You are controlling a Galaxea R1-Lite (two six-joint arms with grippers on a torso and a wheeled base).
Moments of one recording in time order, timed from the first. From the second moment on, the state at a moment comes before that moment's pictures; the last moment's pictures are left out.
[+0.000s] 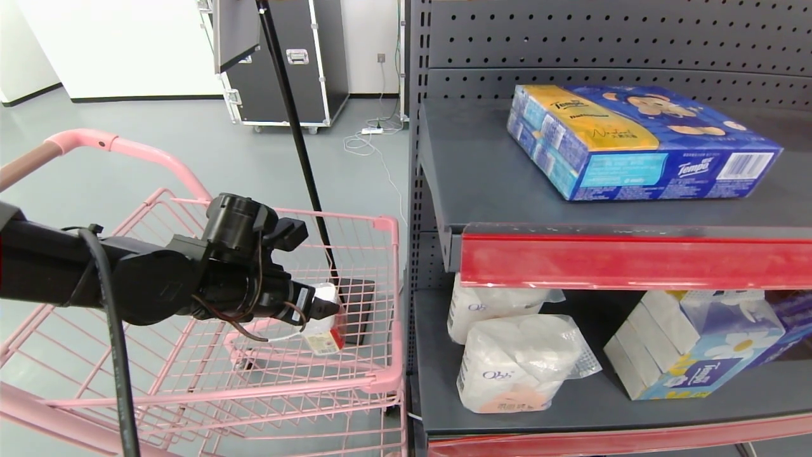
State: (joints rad) left arm -0.35 1.87 -0.97 -0.09 -0.09 0.02; right arm 0.00 0.00 0.00 0.01 -0.01 -0.03
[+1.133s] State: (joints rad) left arm -0.38 2.02 -1.11 -0.03 -0.01 -0.02; right arm 0.00 0.00 0.00 0.01 -0.01 -0.03
